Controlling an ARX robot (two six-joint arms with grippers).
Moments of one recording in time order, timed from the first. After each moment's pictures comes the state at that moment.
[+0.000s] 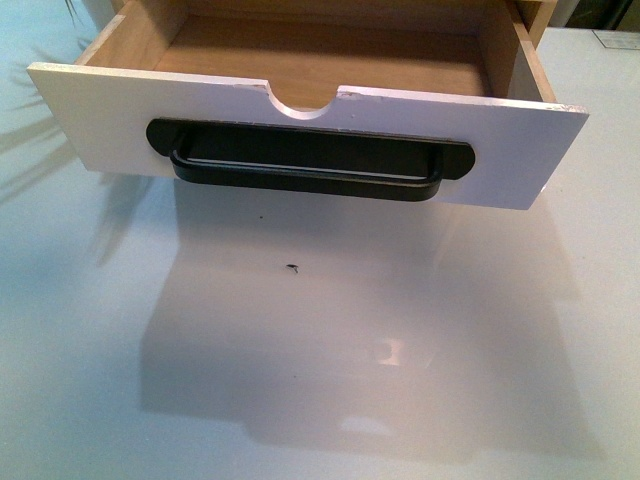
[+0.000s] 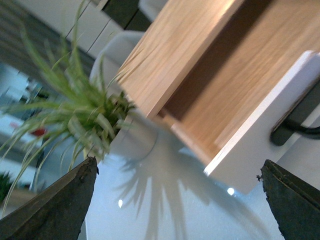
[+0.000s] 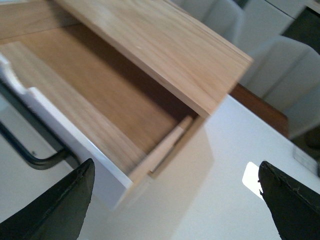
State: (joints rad) left arm -0.06 0.88 0.32 0.38 0.26 0.82; right arm 0.19 0.87 0.44 0.23 -0.13 -0.43
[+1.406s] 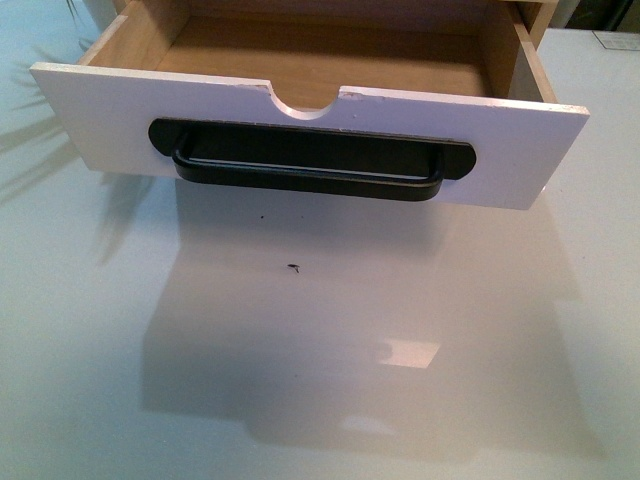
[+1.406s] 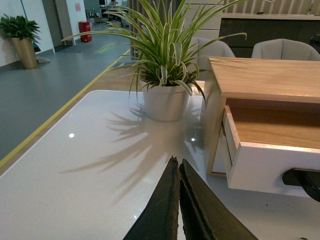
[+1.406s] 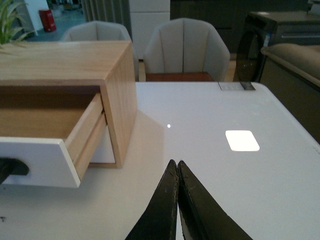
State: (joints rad) left arm 0.00 0.13 0.01 0.11 0.00 0.00; right arm 0.00 0.12 0.04 0.06 0.00 -0.01
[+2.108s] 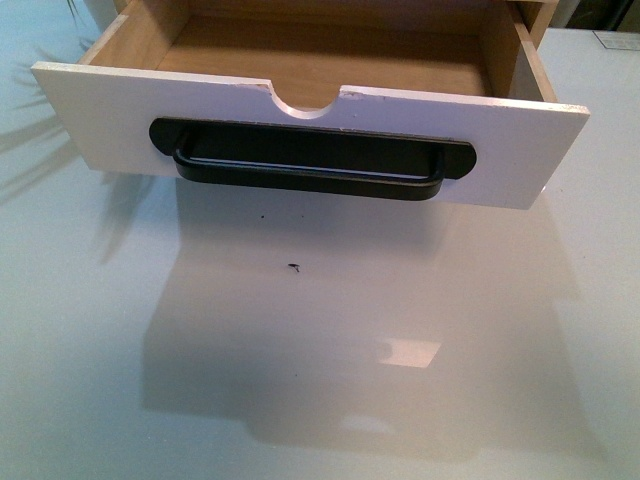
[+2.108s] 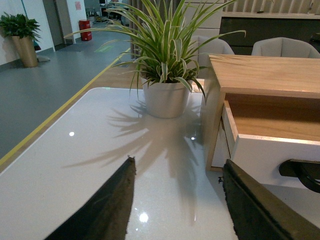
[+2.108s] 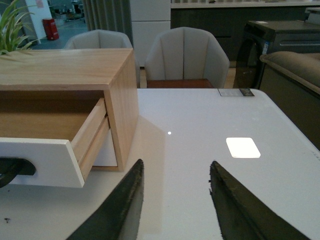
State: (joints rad) left arm 0.00 0.01 0.01 0.00 0.00 0.00; right arm 0.00 0.01 0.03 0.00 0.00 -0.01
